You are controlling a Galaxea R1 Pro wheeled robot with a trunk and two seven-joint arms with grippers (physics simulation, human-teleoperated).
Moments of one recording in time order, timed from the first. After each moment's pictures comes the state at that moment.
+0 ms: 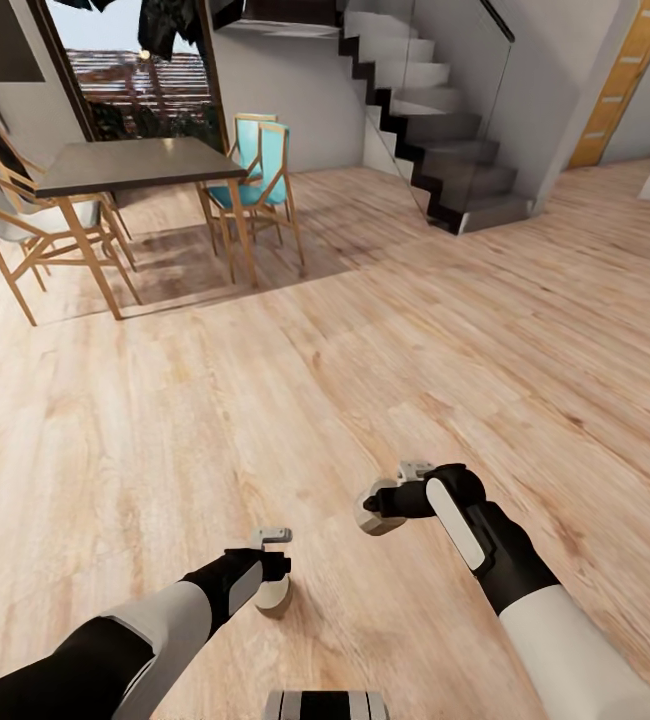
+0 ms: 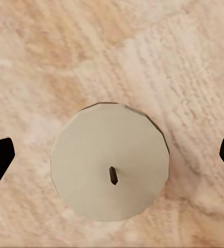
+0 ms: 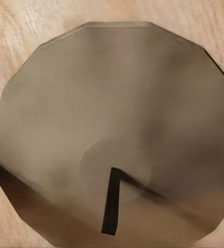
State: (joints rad) left arm -0.87 -0.17 -0.36 -0.06 0.41 0.21 0.13; right arm -0.70 -0.03 0.29 -1.11 -0.47 1.05 -0.10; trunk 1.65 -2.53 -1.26
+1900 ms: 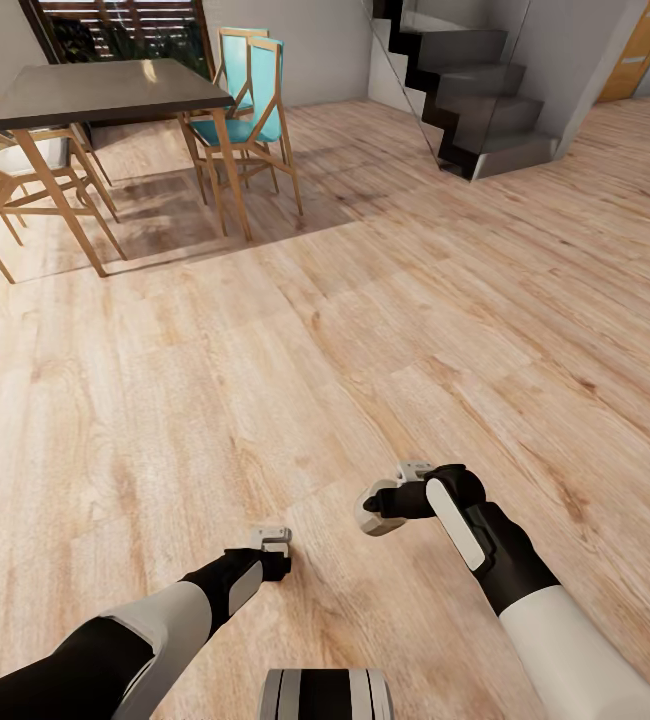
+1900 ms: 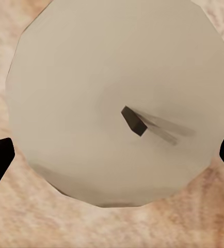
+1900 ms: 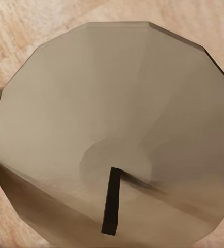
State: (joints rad) left arm -0.87 -0.17 -0.36 -0.06 0.42 0.21 0.14; right arm -0.70 -0.03 0.29 -1.11 -0.47 1.05 -0.10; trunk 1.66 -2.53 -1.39
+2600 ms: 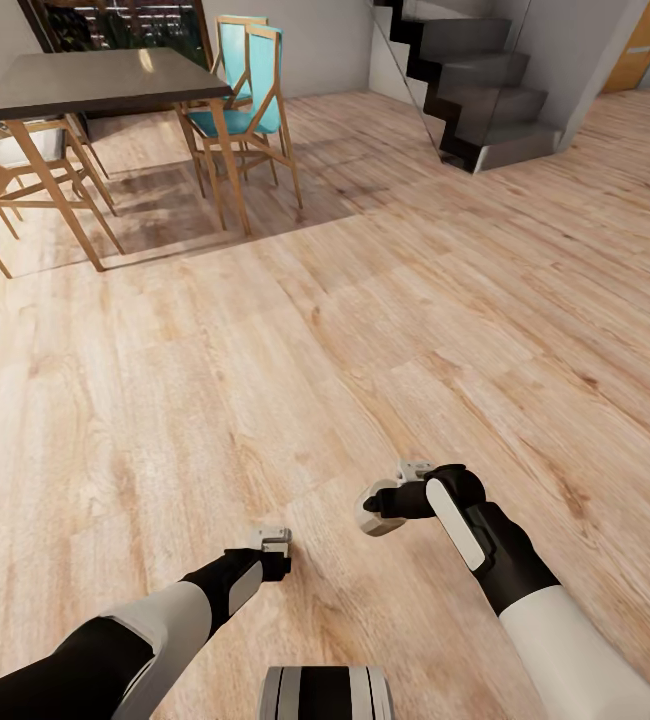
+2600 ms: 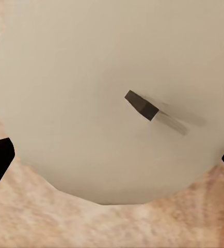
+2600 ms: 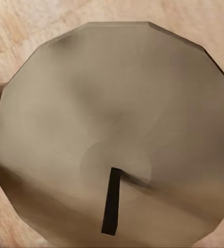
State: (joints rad) left arm -0.87 -0.17 -0.36 -0.06 0.42 0.21 0.14; right arm -0.70 -0.03 0.29 -1.11 -0.47 1.05 -0.10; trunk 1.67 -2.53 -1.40
